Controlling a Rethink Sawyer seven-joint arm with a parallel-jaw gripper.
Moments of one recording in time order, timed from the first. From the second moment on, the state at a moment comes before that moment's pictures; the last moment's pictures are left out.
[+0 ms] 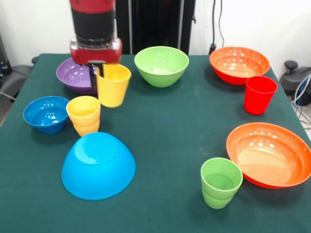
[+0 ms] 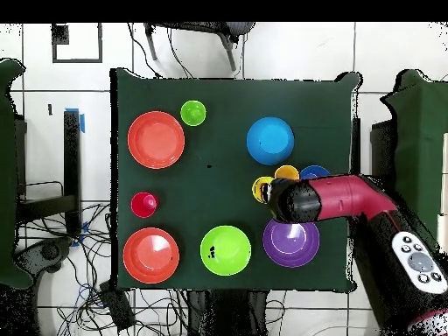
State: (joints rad) arm -0.86 -0.67 0.57 1.76 -0.74 0.67 1.84
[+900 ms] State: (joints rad) arm -0.93 -0.73 0.68 1.76 -0.71 0.67 1.84
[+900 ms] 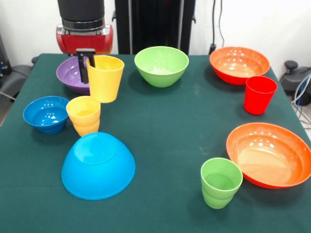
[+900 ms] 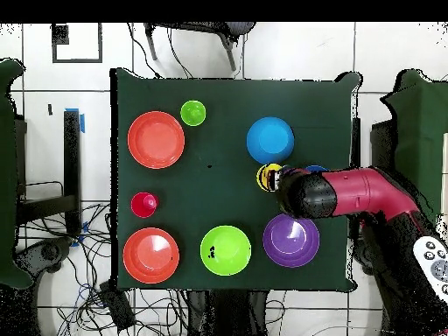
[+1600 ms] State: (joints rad) arm -1.01 -0.75 0.79 1.67 -0.62 0.71 1.84
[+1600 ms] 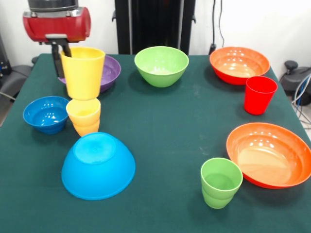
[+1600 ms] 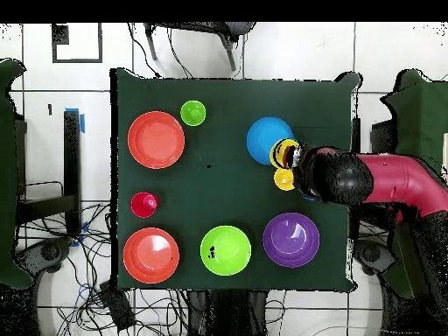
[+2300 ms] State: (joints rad) arm -1.00 -0.63 0.80 1.53 -0.65 0.76 1.83
